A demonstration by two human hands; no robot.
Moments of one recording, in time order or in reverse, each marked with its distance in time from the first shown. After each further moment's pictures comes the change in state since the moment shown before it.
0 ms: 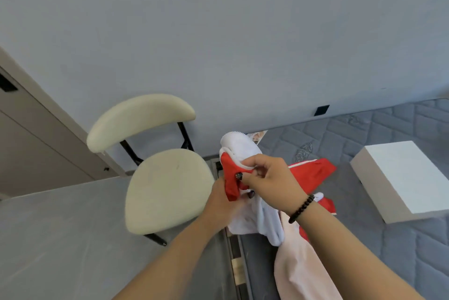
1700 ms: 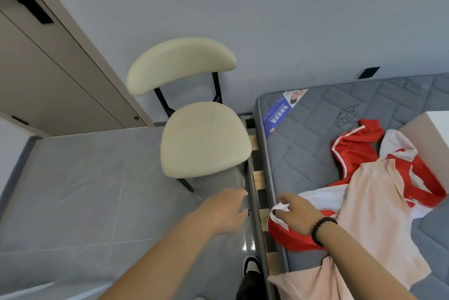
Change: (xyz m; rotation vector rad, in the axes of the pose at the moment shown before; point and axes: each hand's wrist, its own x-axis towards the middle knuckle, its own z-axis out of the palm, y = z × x) left_hand -0.104 -0.094 -0.091 0.758 -0.455 -0.207; right_hand -0.077 0.125 0.124 -0.556 -0.424 0.586
